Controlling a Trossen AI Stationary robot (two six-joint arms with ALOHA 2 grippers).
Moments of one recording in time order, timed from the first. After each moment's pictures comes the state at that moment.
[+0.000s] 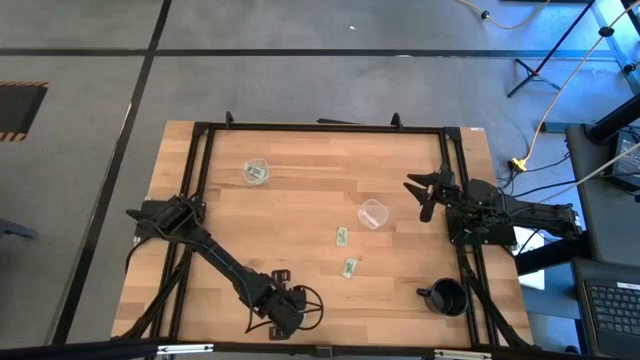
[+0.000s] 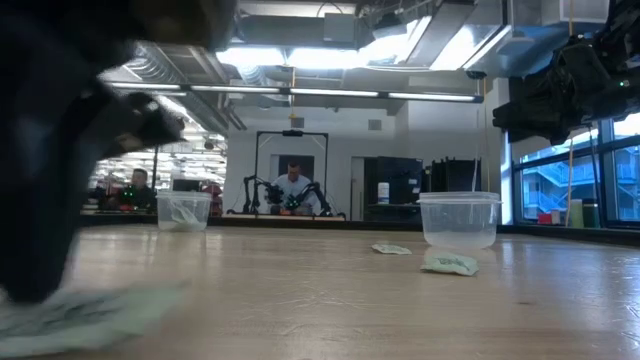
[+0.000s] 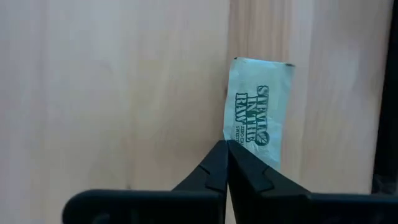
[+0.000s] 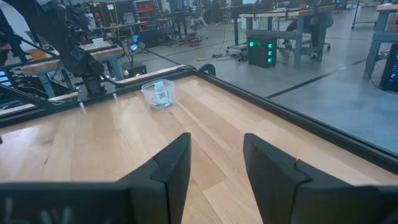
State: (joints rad) left arm -0.66 2.04 1.37 -0.58 -0.14 -0.73; right arm -0.10 0.03 0.07 -0.12 0.35 0.17
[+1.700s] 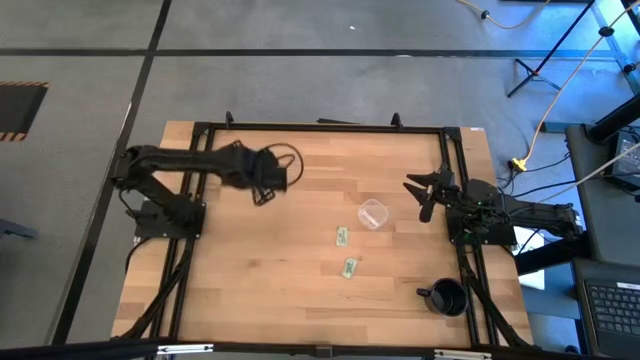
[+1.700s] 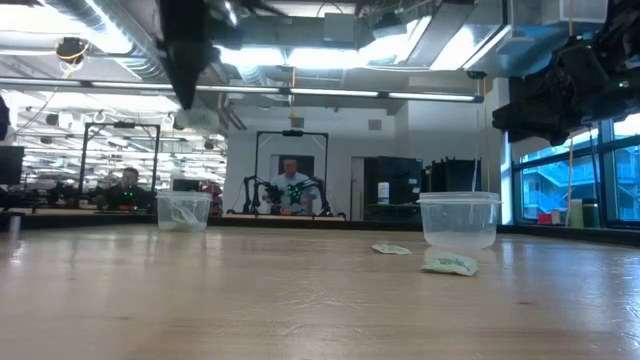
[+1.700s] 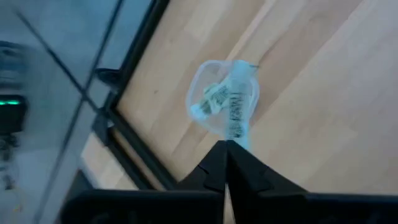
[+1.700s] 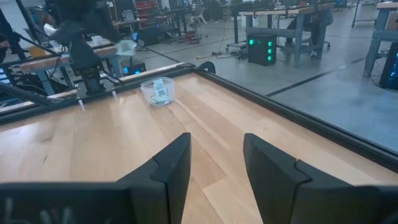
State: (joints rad) left arm 0.05 1.50 1.37 -1.47 -0.55 -0.60; right arm -0.10 0.04 0.07 -0.13 0.35 0.17
